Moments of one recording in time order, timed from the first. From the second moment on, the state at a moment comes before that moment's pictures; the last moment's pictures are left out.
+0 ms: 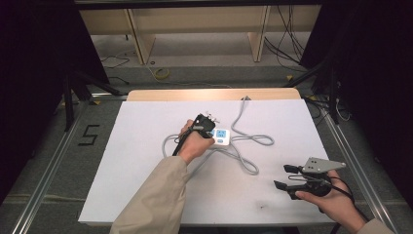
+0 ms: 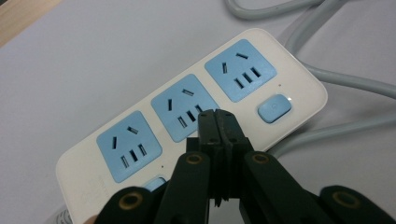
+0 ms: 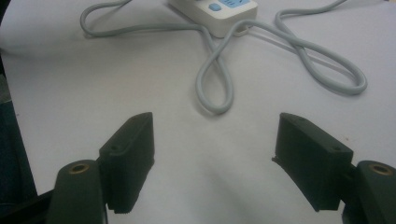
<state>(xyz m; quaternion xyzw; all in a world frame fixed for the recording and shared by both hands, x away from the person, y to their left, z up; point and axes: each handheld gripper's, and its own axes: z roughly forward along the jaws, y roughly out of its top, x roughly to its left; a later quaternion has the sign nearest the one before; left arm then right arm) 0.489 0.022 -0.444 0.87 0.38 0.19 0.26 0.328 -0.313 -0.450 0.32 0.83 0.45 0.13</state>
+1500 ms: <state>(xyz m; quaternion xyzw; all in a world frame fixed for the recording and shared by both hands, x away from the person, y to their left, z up) 0.493 0.013 -0.444 0.88 0.38 0.19 0.22 0.327 -0.311 -0.450 0.31 0.83 0.44 0.13</state>
